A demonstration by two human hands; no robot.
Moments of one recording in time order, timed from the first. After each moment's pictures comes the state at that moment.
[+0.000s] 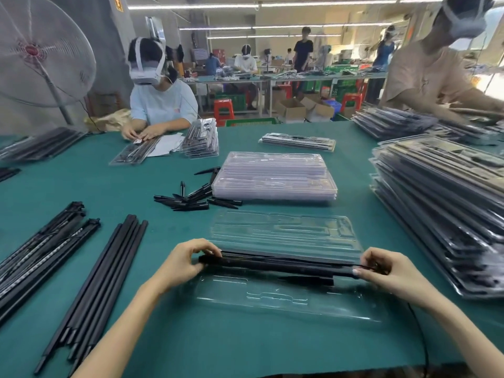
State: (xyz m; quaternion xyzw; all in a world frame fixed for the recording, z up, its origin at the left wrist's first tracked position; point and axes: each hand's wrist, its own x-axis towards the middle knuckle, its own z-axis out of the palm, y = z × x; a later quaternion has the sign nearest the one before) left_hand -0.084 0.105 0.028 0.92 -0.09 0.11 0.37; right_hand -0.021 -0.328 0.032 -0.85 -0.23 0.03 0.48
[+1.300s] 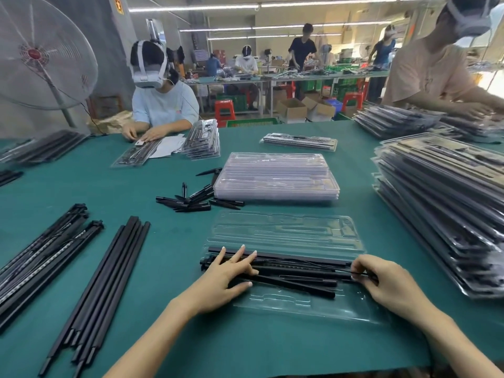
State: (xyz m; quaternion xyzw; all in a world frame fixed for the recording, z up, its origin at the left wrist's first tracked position) left_hand -0.089 0.049 0.012 0.95 -0.18 -0.03 0.26; right_hand -0.030 -0.312 0.016 -0.93 -0.25 -0.12 0.24
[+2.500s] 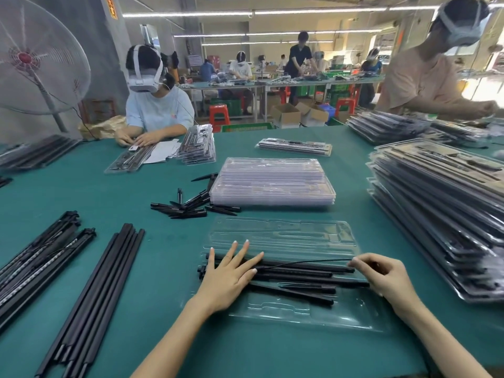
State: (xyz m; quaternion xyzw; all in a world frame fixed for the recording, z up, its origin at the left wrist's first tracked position) left_hand -0.062 0.035 -0.002 0.99 -0.07 -0.02 0.09; right_hand -0.028 -0.296 0.021 -0.77 -0.13 -0.07 0.62
